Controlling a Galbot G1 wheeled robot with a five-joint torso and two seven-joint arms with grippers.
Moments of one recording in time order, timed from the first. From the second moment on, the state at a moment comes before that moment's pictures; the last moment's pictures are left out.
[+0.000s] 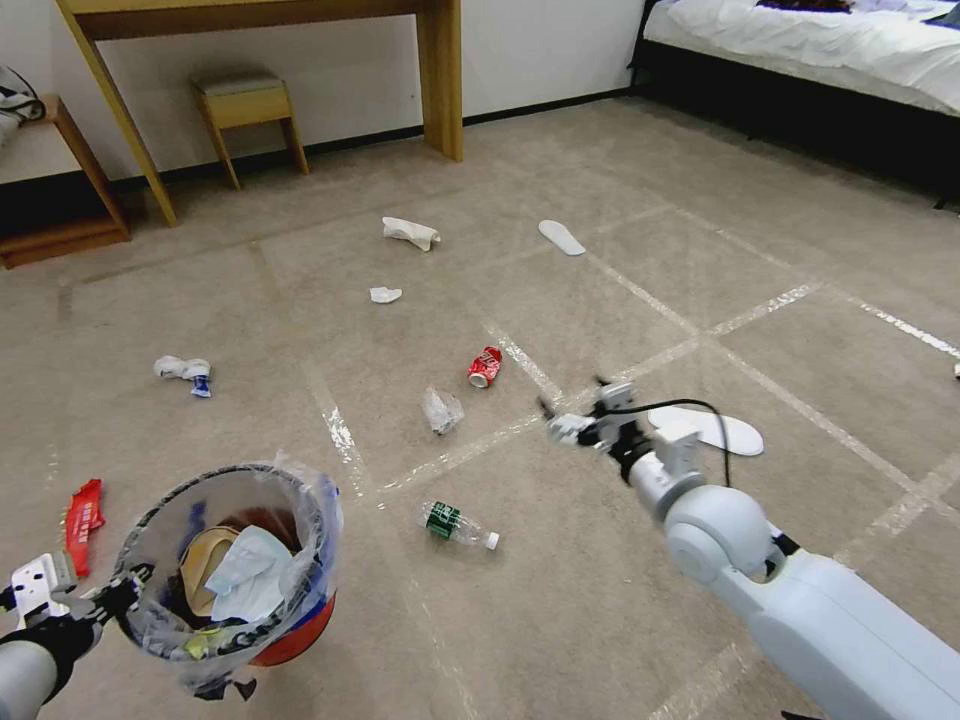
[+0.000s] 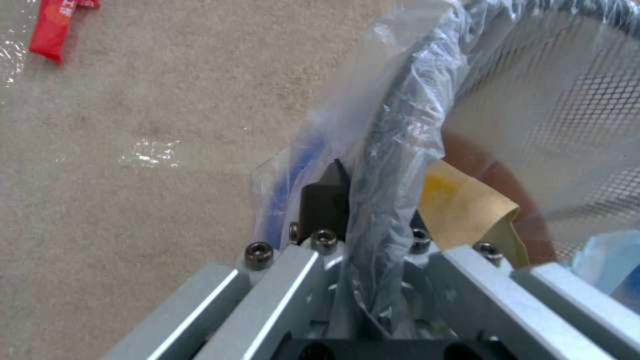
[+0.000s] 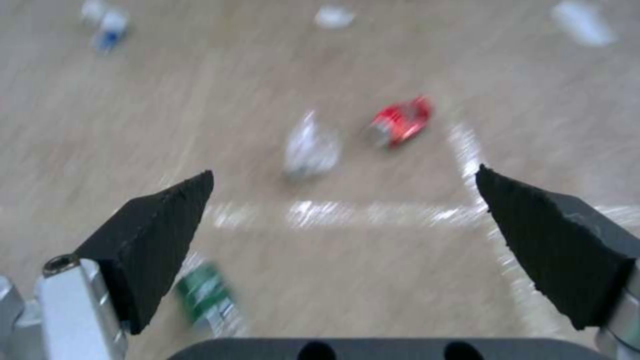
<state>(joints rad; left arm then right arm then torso) 1.86 -1.19 -1.21 -2.33 -1.30 0.72 -0.40 -0.76 0.79 -0.22 1.98 0.83 -0.48 0.31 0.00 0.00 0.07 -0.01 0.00</state>
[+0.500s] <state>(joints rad) 1.88 -1.26 -1.24 -2.37 -1.29 0.72 -0.39 -0.42 0.94 -0.66 1.68 0.68 -0.75 0.02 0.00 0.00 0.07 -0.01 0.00</state>
